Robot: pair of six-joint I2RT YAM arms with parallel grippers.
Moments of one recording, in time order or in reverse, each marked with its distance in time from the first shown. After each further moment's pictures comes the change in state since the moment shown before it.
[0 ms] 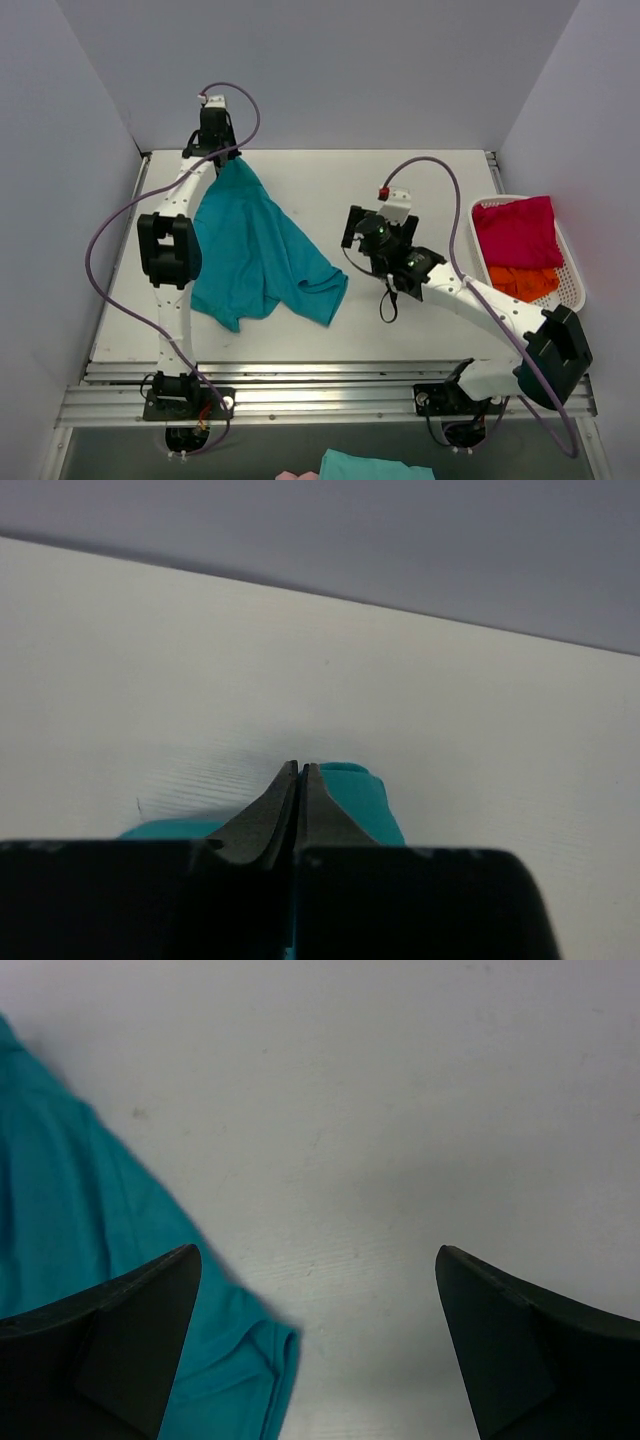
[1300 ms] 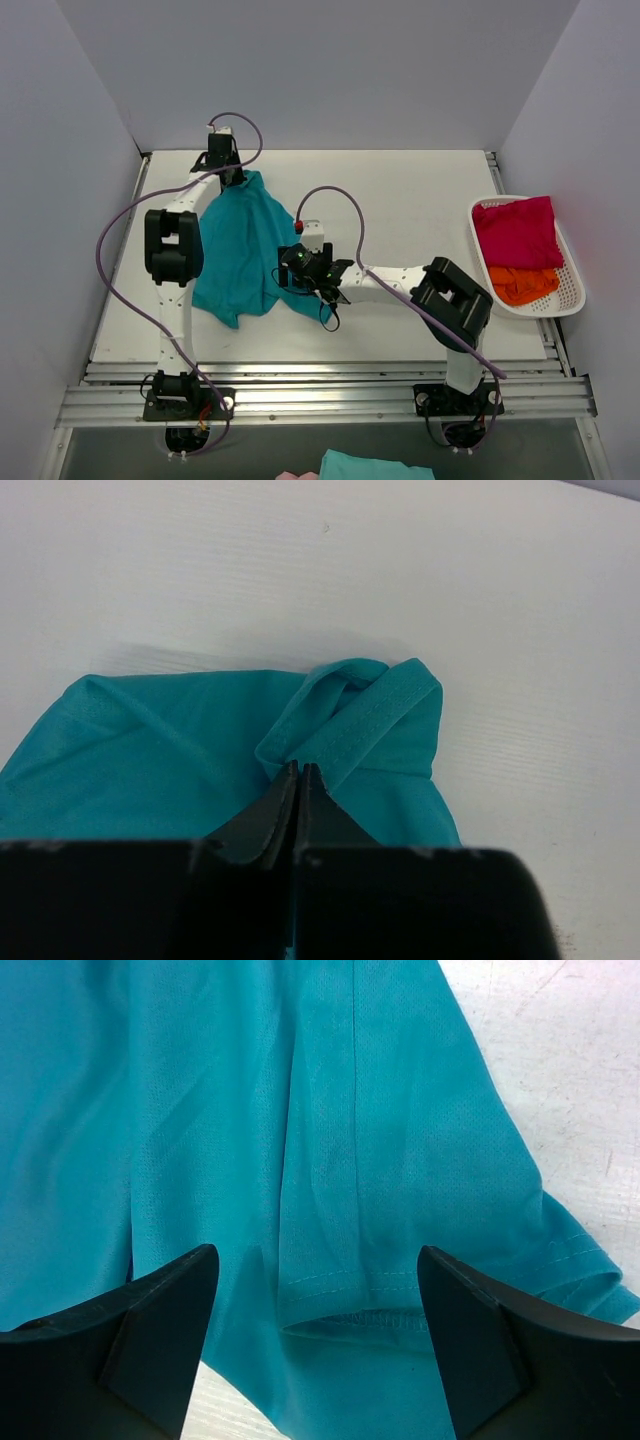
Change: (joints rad) left arm 0.011 0.069 -0.170 0.056 0.098 -0.068; right arm 0.257 0.541 0.184 0.172 -0.219 0.093
